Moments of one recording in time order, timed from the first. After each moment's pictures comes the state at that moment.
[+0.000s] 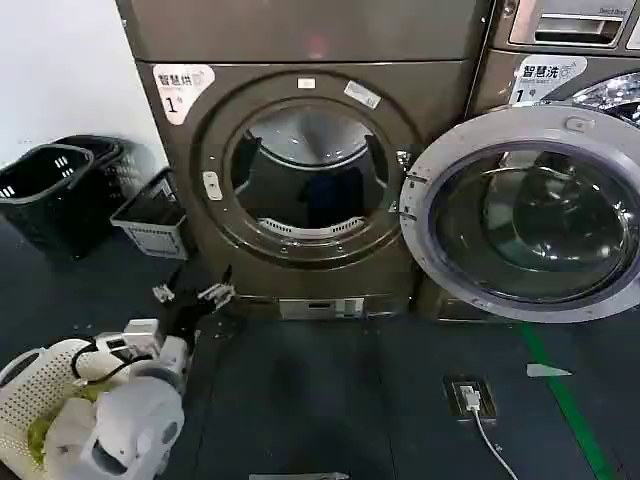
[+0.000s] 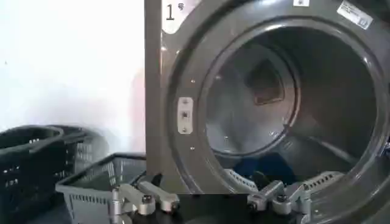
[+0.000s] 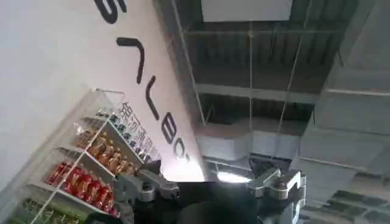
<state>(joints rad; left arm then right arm) 1.15 -1.12 -0.39 -2.17 -0.49 0.46 -0.41 -1.91 1.01 2.51 2.01 0.63 -0.26 0.00</state>
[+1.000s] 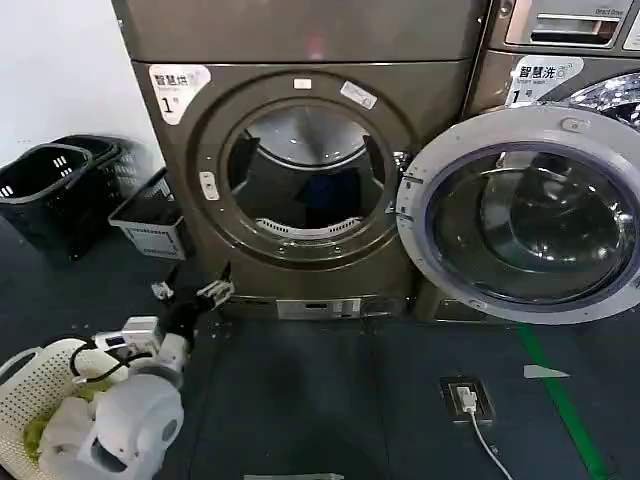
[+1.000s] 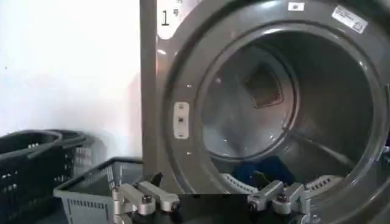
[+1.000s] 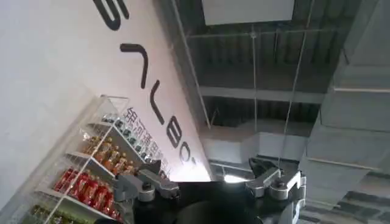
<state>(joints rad) 1.14 -1.12 -0.39 -2.17 -0.49 0.46 -0.41 -1.90 1.01 2.52 2.00 0.66 -0.24 -0.02</state>
